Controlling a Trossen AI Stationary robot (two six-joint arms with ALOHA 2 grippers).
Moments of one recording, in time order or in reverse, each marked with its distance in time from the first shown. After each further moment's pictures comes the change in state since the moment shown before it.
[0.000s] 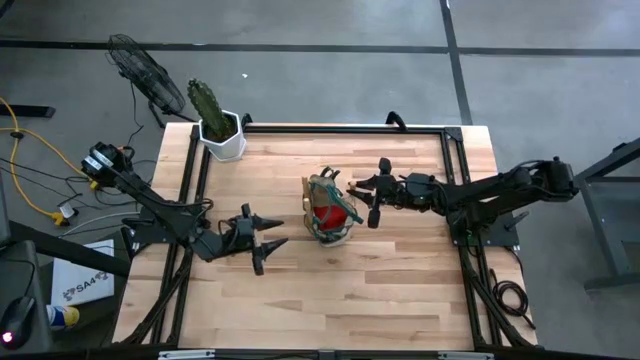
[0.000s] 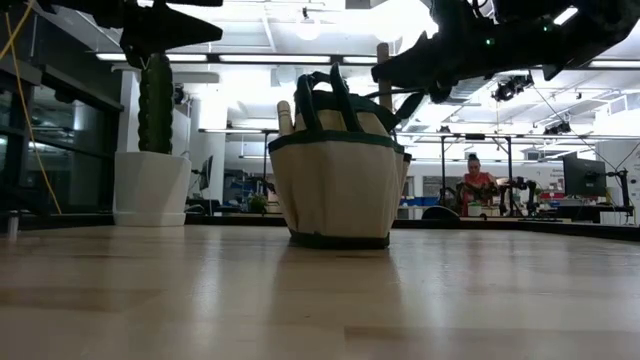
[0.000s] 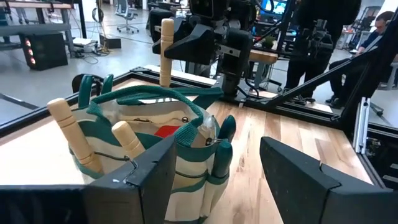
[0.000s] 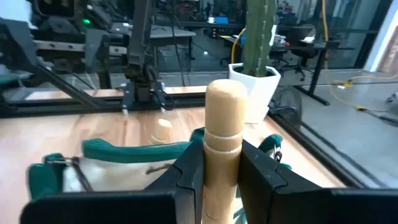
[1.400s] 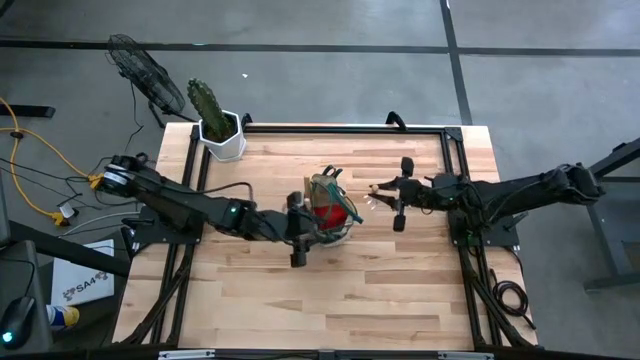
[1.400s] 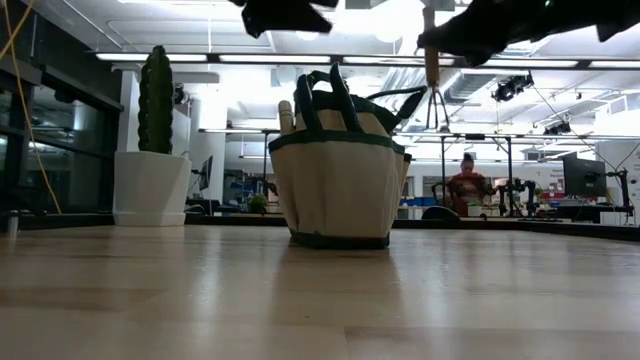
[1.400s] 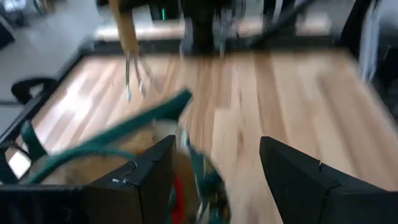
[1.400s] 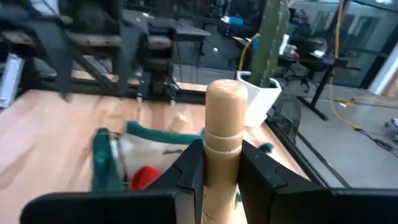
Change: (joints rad) left arm 0.315 0.290 0.591 -0.630 0.494 0.166; right arm 0.085 -0.374 0.000 -0.415 0.047 -0.127
